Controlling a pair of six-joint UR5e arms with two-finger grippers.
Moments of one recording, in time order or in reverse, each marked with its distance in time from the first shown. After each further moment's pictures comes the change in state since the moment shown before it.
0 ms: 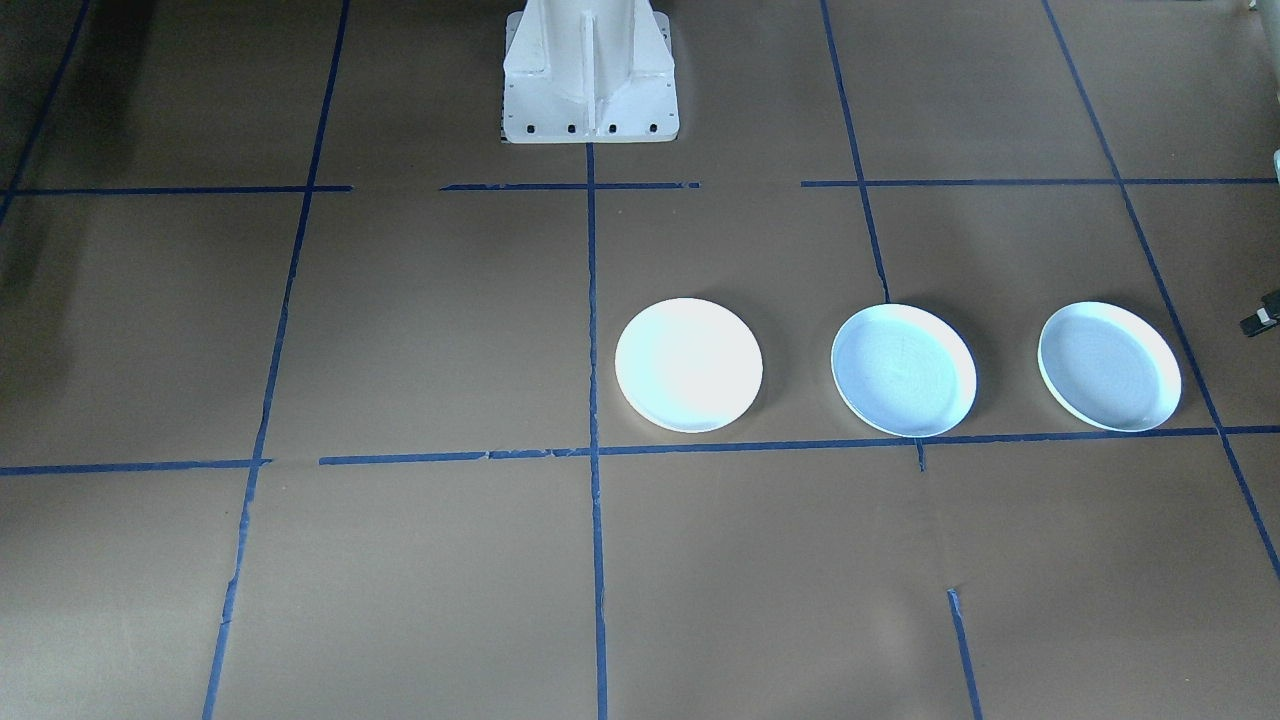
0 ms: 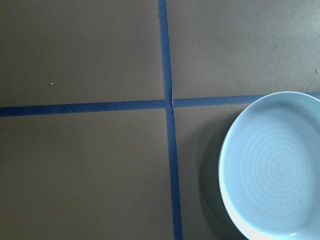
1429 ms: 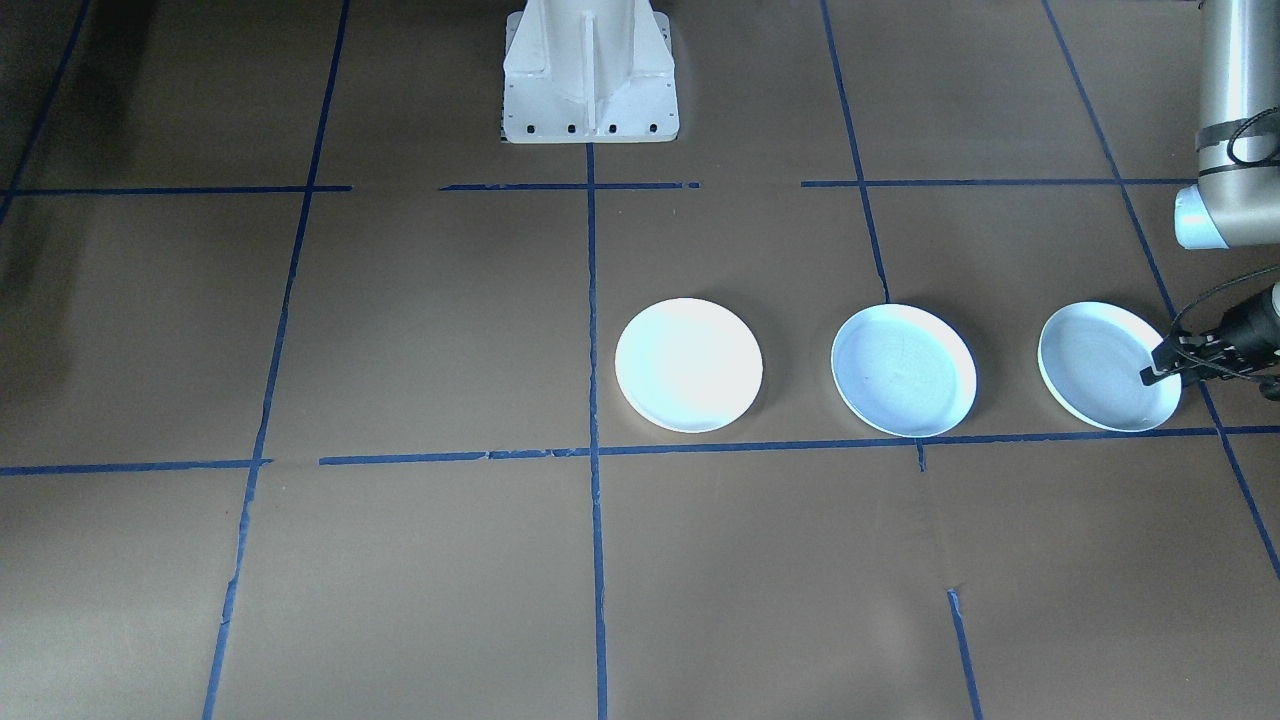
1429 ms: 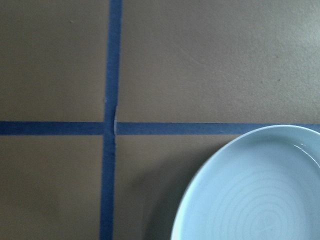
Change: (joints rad) left arm 0.208 -0.061 0.062 -0.198 0.125 -0.184; right arm 0.000 0.000 0.001 0.000 0.000 0.000
